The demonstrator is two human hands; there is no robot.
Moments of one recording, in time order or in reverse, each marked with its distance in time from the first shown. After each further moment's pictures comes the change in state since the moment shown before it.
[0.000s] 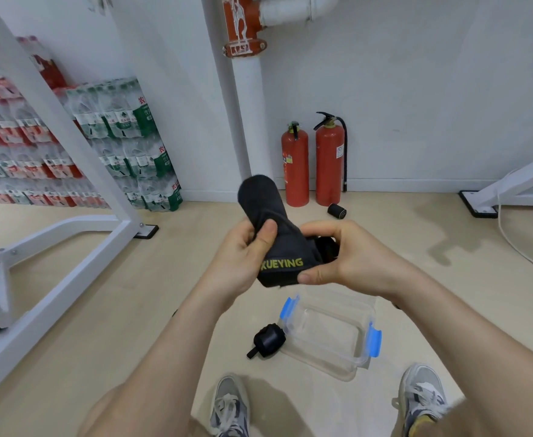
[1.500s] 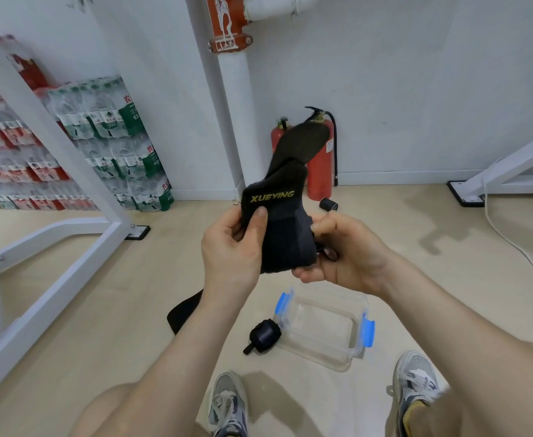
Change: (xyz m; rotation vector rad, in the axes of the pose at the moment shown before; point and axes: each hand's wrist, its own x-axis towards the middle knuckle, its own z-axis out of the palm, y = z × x) left_hand -0.006 0.003 0.021 -0.020 0.309 0.241; right_hand 0.002 -0.001 0.000 0.690 -0.016 0.302
